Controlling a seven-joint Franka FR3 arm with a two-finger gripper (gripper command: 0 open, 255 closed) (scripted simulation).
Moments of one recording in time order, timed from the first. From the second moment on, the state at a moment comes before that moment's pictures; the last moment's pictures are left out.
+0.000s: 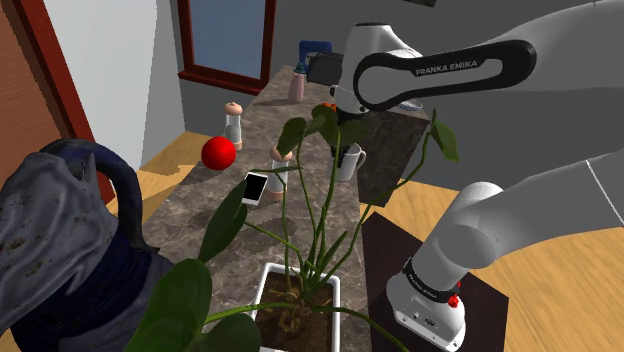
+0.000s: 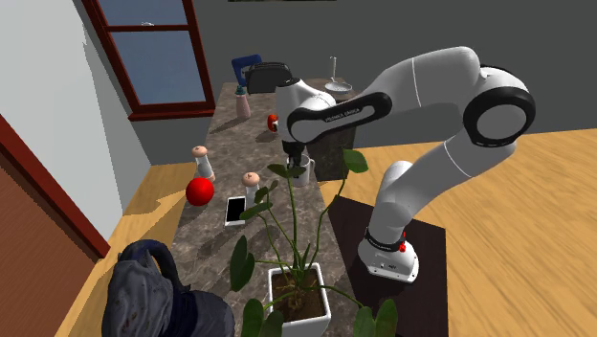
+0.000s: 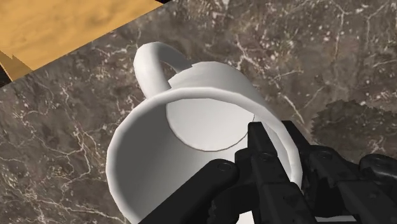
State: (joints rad) arm -0.02 -0.60 0.05 -2.61 -0.04 1.97 -0.20
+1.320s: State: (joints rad) arm -0.12 -0.36 -0.12 -2.31 -0.12 1.93 -0.42
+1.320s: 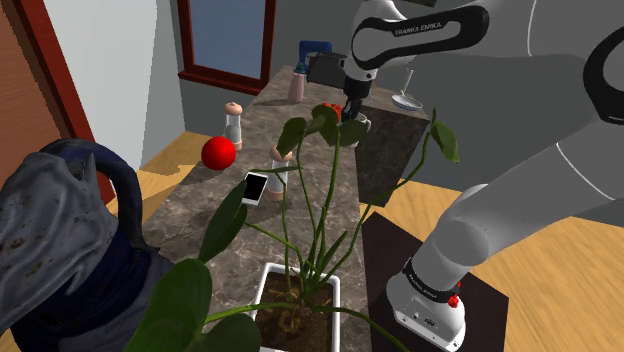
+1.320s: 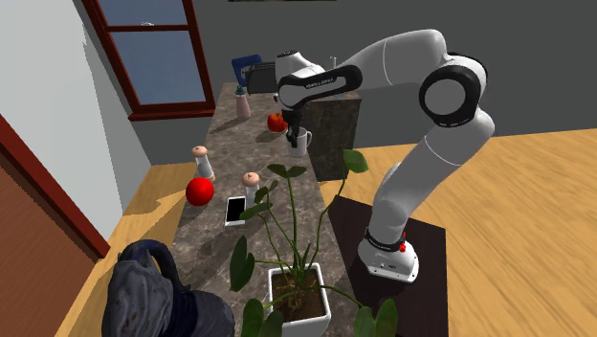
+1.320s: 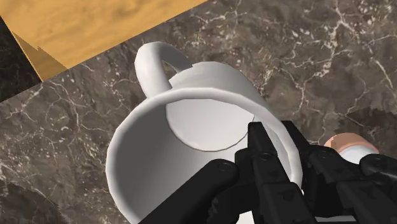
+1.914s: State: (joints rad) arm -0.18 -0.10 -0.24 -2.04 -0.10 1.94 -0.61
